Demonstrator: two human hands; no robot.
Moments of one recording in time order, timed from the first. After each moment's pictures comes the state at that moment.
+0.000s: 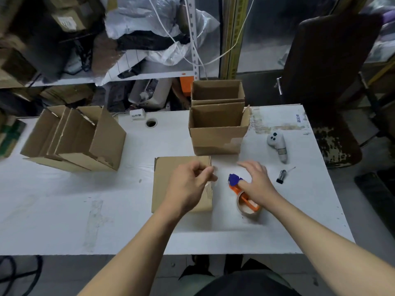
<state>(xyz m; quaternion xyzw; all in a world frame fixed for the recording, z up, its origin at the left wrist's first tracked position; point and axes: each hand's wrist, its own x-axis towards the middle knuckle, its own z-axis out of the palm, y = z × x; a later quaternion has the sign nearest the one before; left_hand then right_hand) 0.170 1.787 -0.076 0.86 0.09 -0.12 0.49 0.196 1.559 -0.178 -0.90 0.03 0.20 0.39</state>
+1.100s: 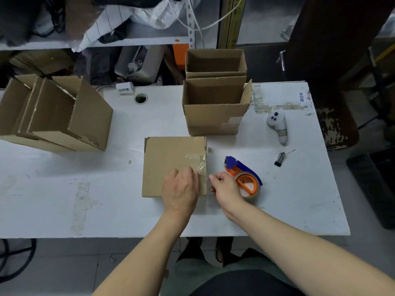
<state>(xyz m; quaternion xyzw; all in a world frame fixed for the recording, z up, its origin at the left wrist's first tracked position) 0.137 1.792 -0.232 0.98 0.02 0.13 0.12 0.148 1.651 -0.228 -0.70 0.28 0.24 0.61</state>
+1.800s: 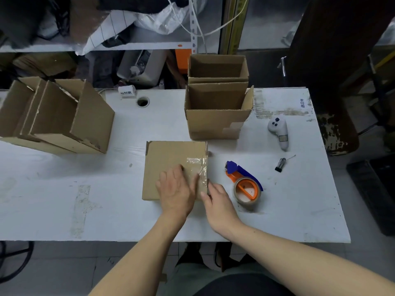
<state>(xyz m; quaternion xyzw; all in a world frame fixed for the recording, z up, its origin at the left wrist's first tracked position) 0.143 1.797 -0.237 0.97 0.15 0.04 0.16 0.117 1.660 -0.218 -0.87 0.03 0.24 0.43</state>
